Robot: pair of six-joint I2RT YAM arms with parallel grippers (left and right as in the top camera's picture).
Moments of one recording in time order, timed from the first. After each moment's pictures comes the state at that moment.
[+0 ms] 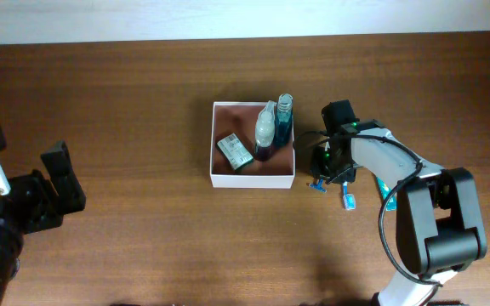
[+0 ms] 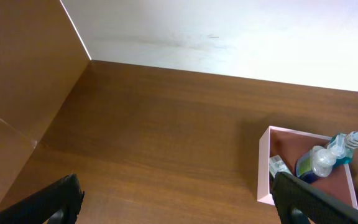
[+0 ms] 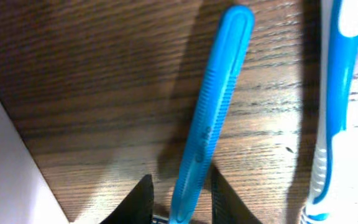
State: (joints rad) left arm -0.12 1.26 2.39 -1.69 -0.29 -0.16; right arm 0.18 1.90 1.16 -0.76 -0.11 0.44
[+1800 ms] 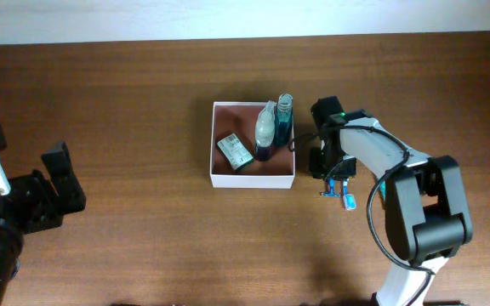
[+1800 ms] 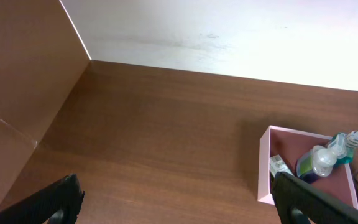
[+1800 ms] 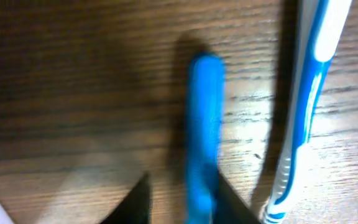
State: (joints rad) left arm -0.12 1.26 2.39 -1.69 -0.29 -0.15; right arm 0.21 1.98 1.28 -0.89 0.02 0.36
